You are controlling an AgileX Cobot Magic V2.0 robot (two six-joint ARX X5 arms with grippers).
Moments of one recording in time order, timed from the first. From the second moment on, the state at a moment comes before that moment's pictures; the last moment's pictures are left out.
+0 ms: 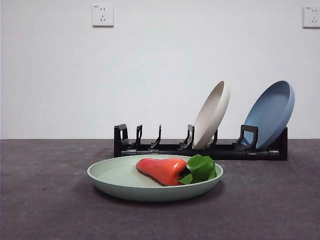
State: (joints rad) left arm 0.03 0.00 0.03 -0.22 0.01 -0.05; right arm 0.69 0.52 0.89 -1.17 -0.18 0.14
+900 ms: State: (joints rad) left arm 0.03 0.00 0.03 -0.21 0.01 -0.05; right arm 0.14 0.09 0.14 -0.11 -0.26 -0.05
